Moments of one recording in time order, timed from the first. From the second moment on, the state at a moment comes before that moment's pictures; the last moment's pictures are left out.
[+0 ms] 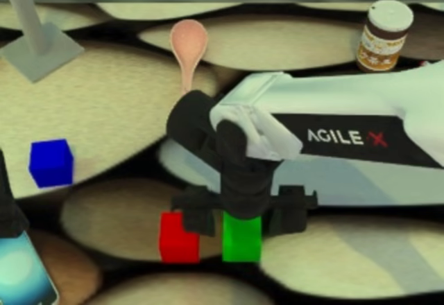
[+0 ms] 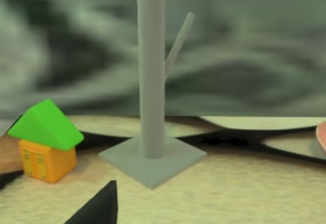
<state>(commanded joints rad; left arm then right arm) 0.00 0.00 0.00 0.00 0.00 0.00 0.86 2.15 1.51 -0.91 0.02 0.88</state>
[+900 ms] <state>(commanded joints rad) 0.00 0.00 0.00 0.00 0.00 0.00 0.87 2.09 1.64 -1.11 0.02 0.88</state>
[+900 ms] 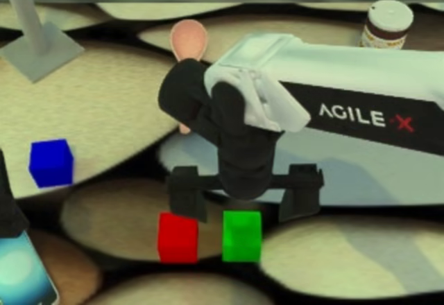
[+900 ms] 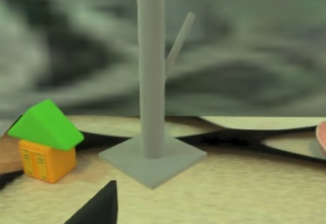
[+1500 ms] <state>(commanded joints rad) 0.00 0.05 0.05 -0.03 0.00 -0.01 0.84 2.01 1.63 -1.12 0.03 0.85</state>
